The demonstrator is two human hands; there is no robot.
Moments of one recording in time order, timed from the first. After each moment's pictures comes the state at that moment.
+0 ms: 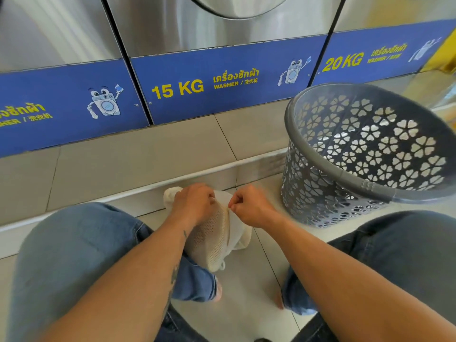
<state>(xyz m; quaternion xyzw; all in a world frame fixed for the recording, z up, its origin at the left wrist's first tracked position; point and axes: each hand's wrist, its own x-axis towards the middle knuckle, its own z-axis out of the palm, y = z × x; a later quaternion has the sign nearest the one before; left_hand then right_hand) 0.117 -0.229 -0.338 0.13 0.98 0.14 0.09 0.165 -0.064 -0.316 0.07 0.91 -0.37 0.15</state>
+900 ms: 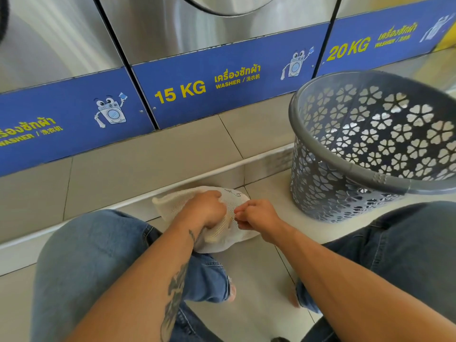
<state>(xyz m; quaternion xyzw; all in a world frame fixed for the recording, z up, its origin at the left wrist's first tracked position) 0.119 -0.222 -0.323 0.00 0.94 0.19 0.29 0.178 -0.074 -0.346 0.27 0.68 -0.66 0.17</state>
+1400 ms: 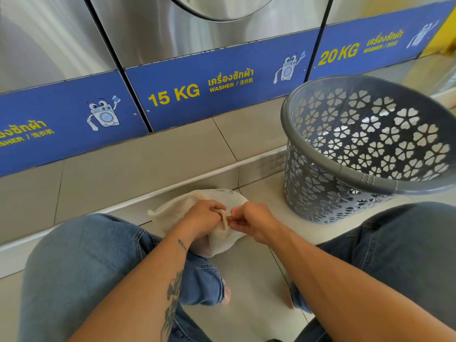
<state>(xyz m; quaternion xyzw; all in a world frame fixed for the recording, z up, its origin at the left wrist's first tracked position) 0.137 -0.223 -0.338 0.00 0.87 0.40 0.29 0.175 -0.073 -0.346 0.36 0.54 -0.74 0.17</state>
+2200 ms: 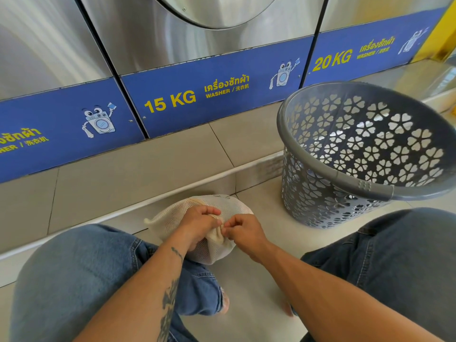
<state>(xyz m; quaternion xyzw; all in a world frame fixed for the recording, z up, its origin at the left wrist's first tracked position) 0.136 -0.222 -0.342 -0.11 0.79 0.54 0.27 0.190 -0.086 -0.371 0.21 0.76 -0.60 0.12</state>
